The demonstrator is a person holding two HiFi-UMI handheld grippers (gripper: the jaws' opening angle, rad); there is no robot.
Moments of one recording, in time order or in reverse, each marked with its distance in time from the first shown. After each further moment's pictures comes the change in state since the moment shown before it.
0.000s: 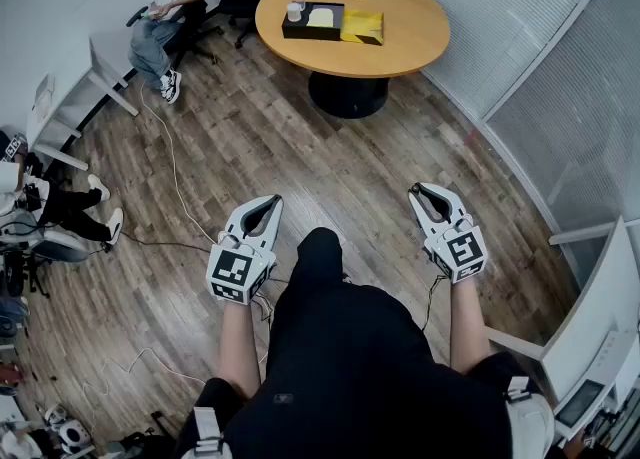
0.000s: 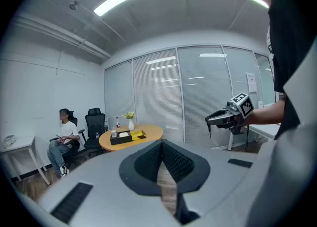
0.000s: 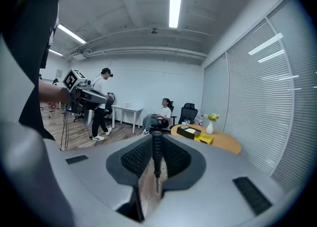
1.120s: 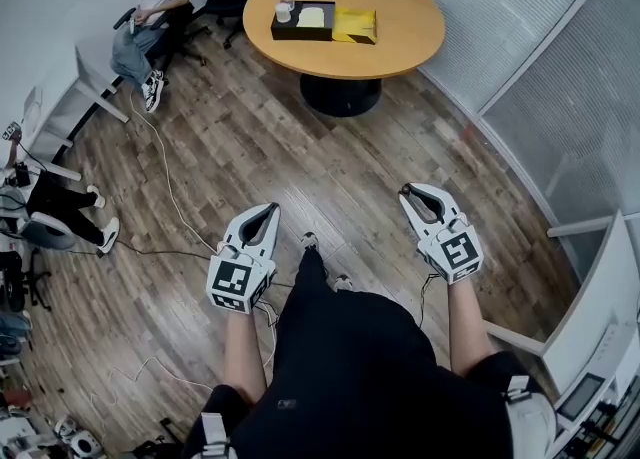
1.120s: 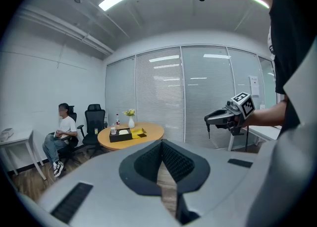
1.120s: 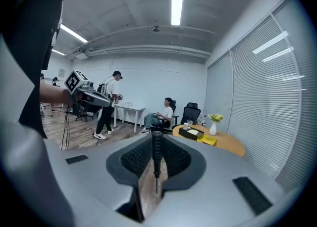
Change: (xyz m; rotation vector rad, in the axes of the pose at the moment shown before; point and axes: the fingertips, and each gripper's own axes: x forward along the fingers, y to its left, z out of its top) left arm 0.030 0.023 -0.005 -0.051 0.015 -0.013; right arm 0.036 -0.008 0.010 -0.013 0.021 0.030
